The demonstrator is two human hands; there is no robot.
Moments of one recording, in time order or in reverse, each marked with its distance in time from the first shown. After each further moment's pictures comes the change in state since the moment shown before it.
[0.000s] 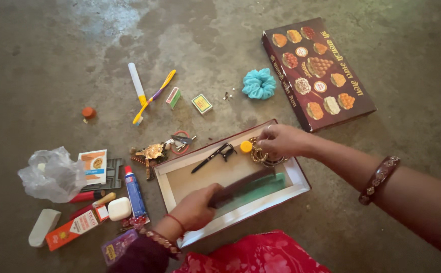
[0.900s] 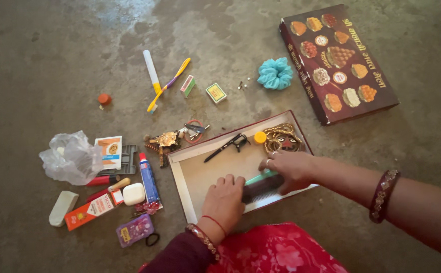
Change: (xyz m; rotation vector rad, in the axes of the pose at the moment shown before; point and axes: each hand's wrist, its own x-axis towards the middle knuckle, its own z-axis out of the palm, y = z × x) left_hand -0.008 0.039 0.042 0.450 0.277 0.031; right_hand -0.037 -0.005 0.055 -0.746 -0.313 -0.325
